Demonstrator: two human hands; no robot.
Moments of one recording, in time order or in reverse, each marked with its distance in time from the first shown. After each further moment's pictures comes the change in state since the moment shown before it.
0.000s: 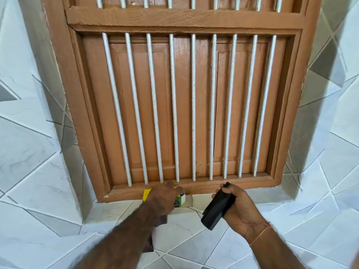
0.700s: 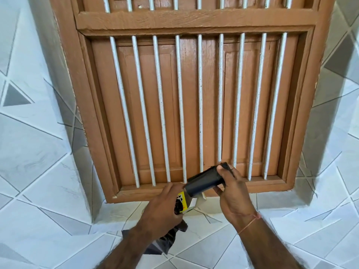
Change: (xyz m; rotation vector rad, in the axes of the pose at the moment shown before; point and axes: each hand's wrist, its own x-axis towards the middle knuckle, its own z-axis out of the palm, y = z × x) left_hand -0.065 0.009 -0.010 -0.484 0.369 -0.026; right_hand 0.004 -0.005 0.058 -0.094 0.047 -0.338
